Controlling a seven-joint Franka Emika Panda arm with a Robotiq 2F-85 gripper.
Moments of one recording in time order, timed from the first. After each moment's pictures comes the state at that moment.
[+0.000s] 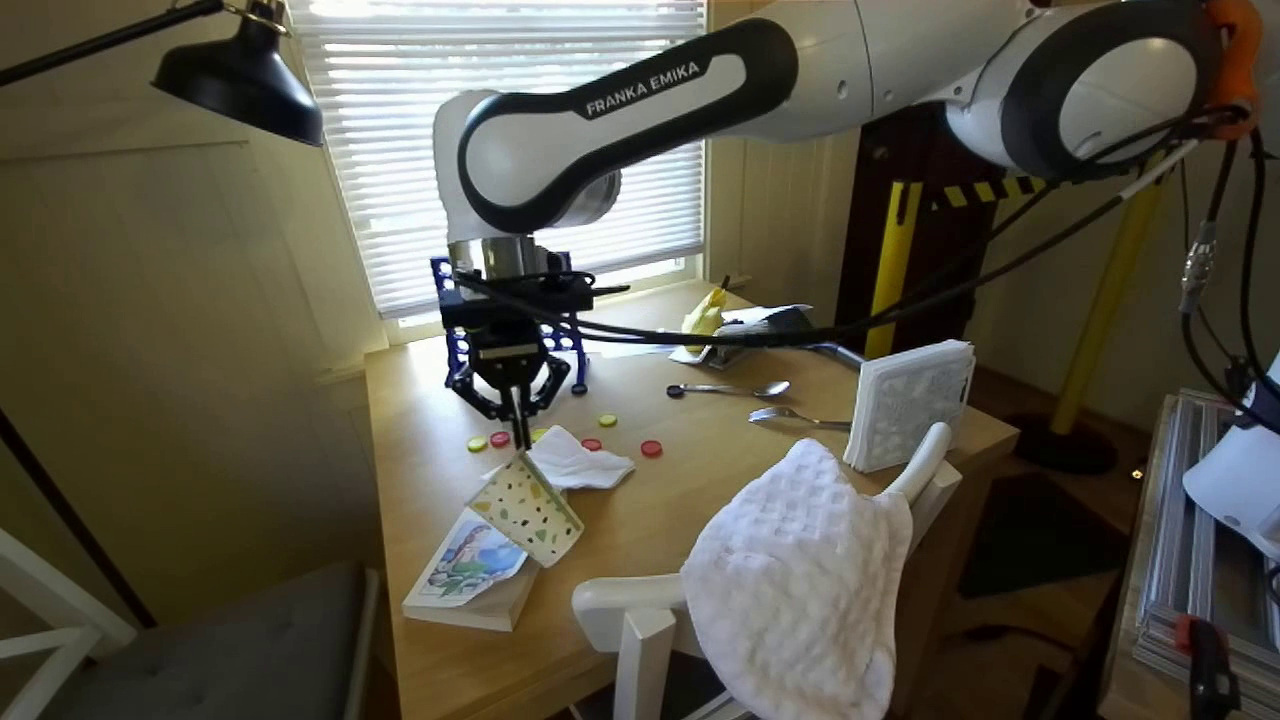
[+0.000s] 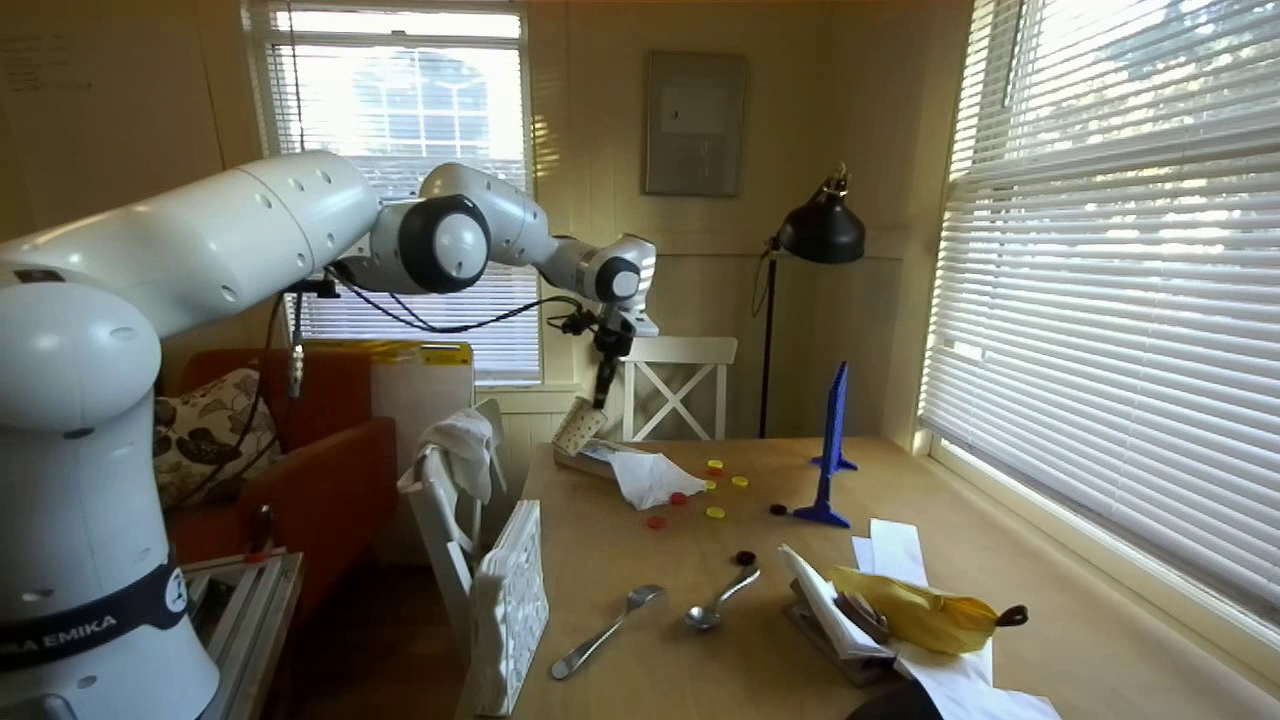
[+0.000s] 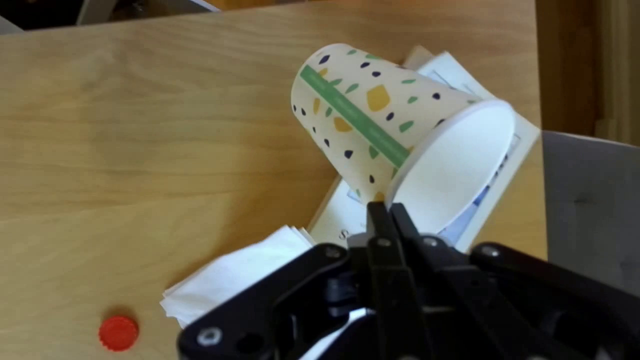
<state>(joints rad) 0.63 1.12 -0.06 -0.78 0.25 1.82 0.98</state>
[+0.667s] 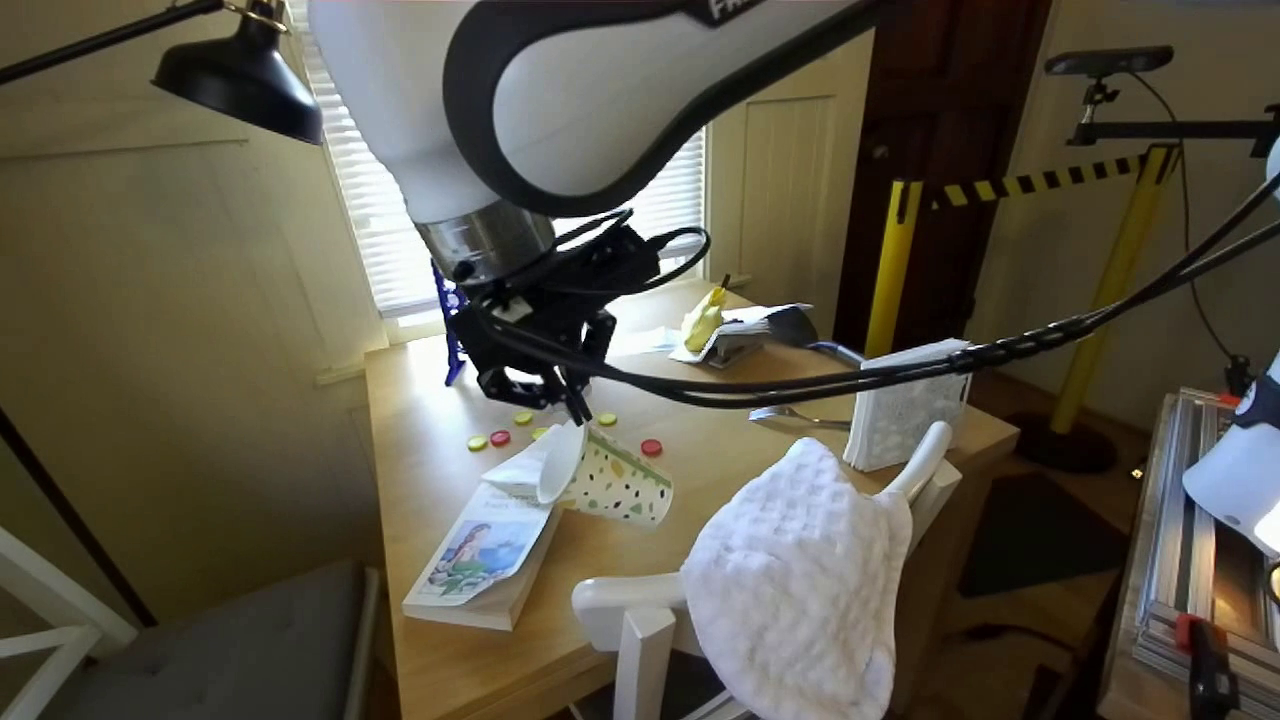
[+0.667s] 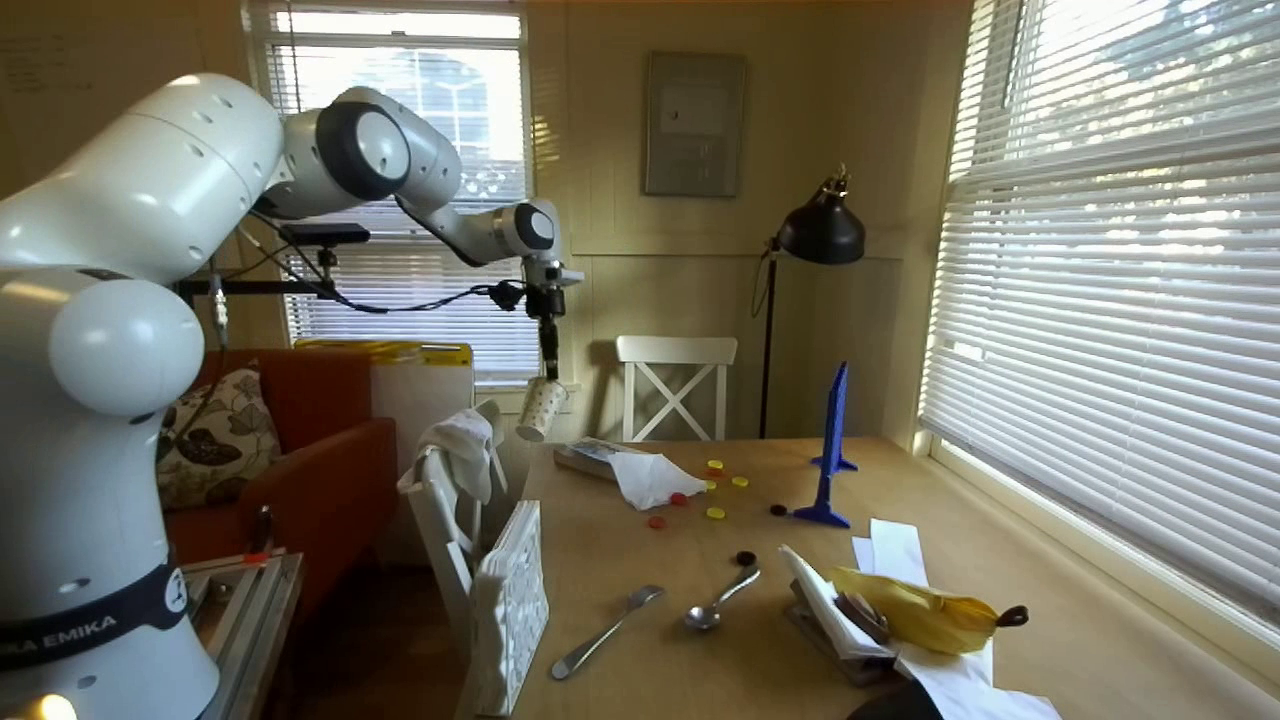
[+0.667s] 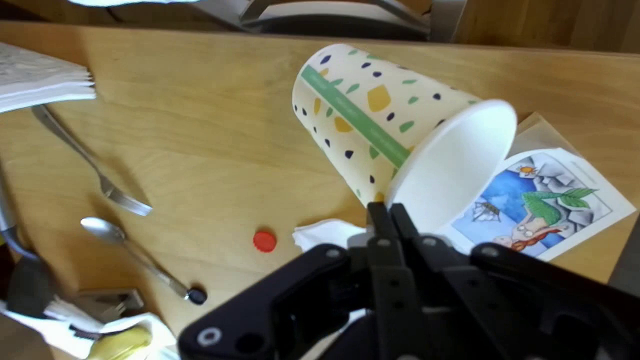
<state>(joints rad) 0.97 0.80 -0.23 -1.15 -0.08 1.74 1.11</state>
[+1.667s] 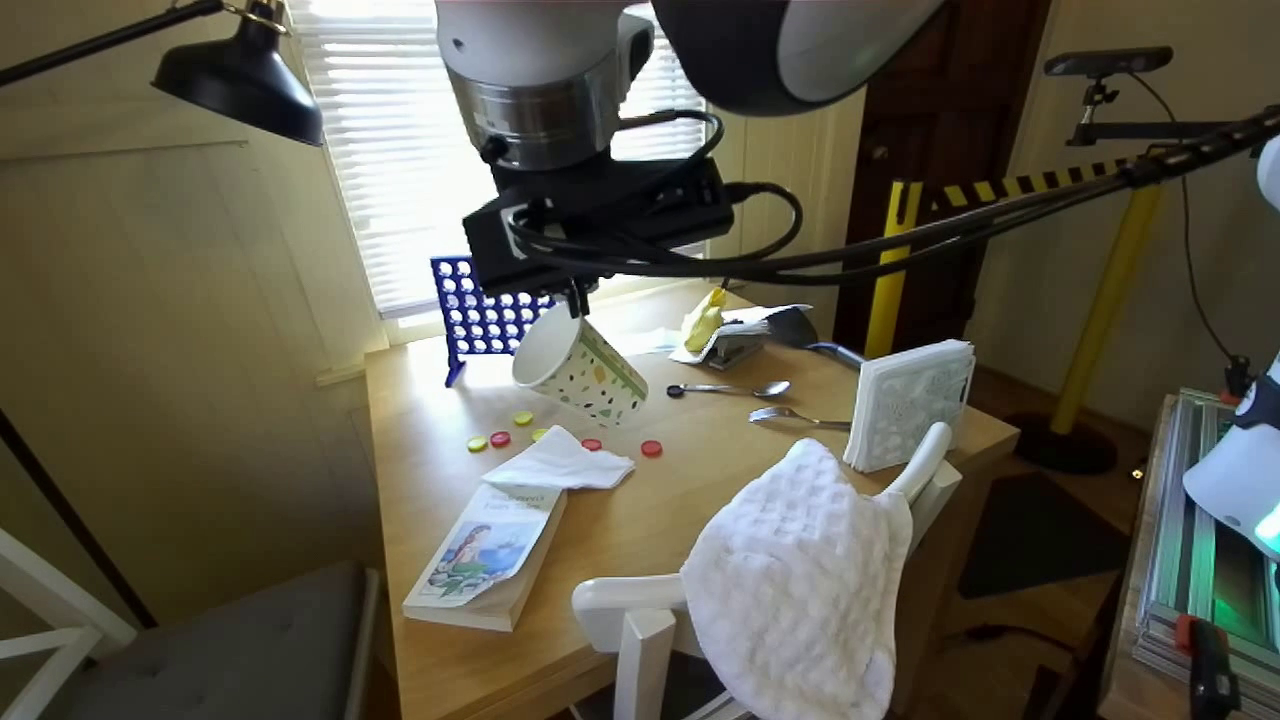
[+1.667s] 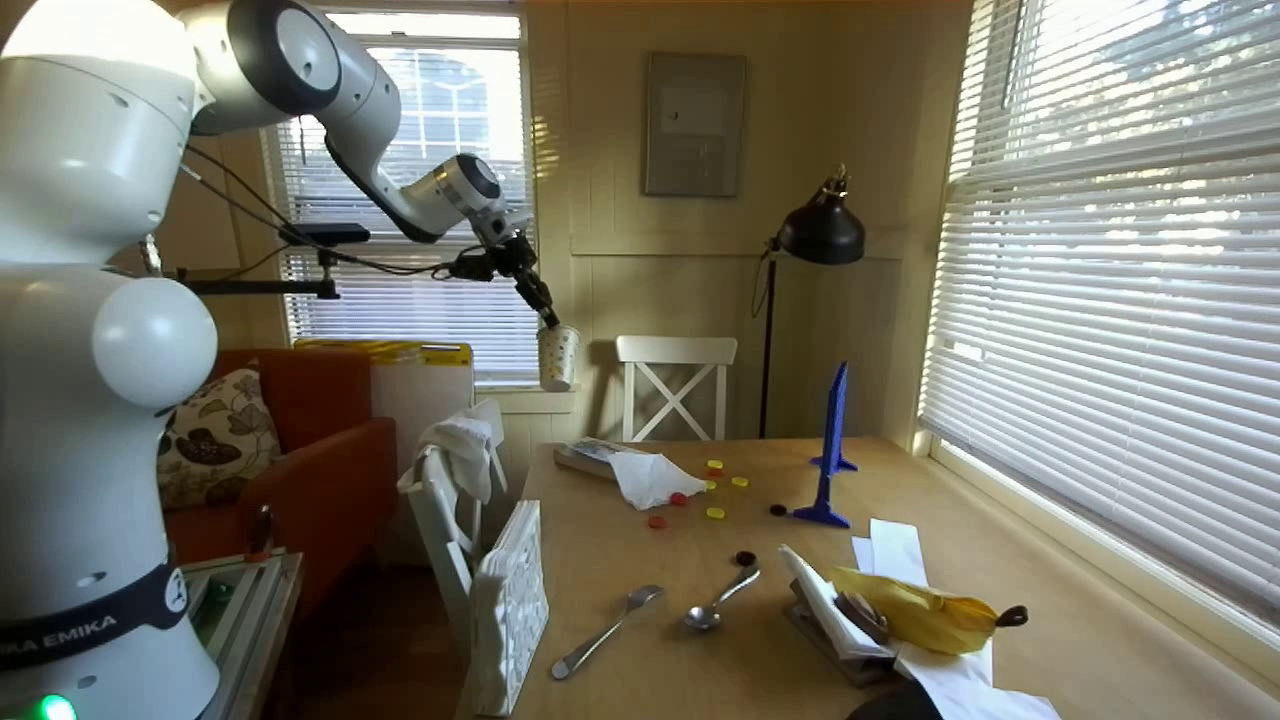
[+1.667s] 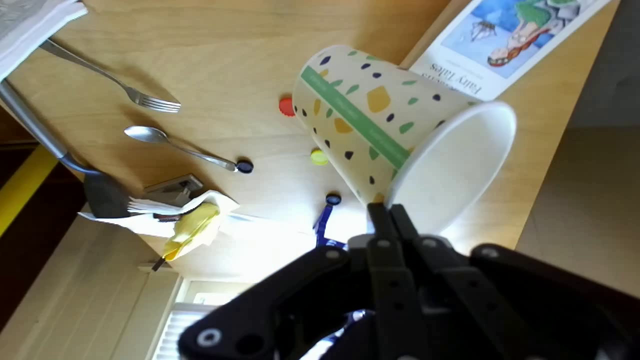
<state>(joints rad) 1.13 0.49 -0.25 -1.49 -0.52 1.90 1.60</state>
